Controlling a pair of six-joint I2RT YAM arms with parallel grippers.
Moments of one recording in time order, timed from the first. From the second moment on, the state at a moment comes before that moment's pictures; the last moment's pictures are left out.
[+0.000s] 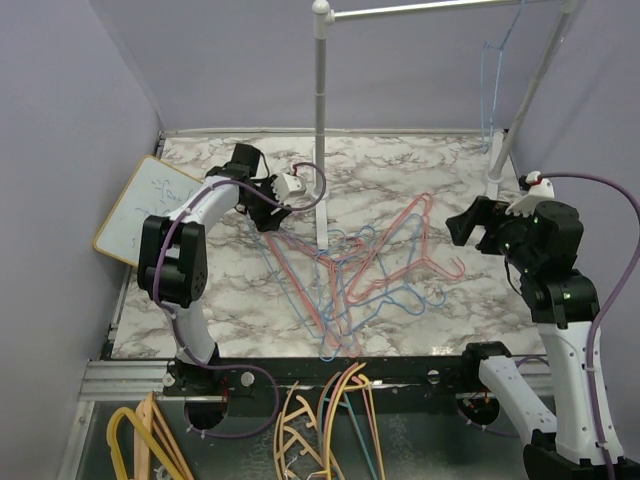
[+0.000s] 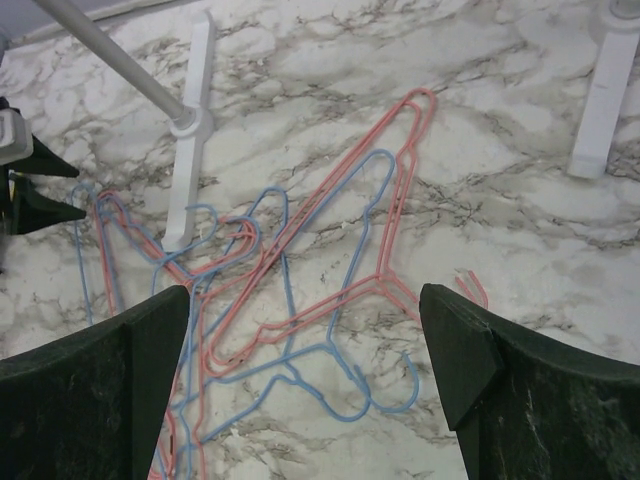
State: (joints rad) left arm -0.21 1.84 1.38 -0.66 0.48 0.89; right arm 0.05 0.73 1.07 -0.72 -0.14 0.27
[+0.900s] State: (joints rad) left arm -0.07 1.92 1.36 -0.65 0.32 0.15; right arm 0.05 0.72 0.98 -0.73 -0.23 0.29
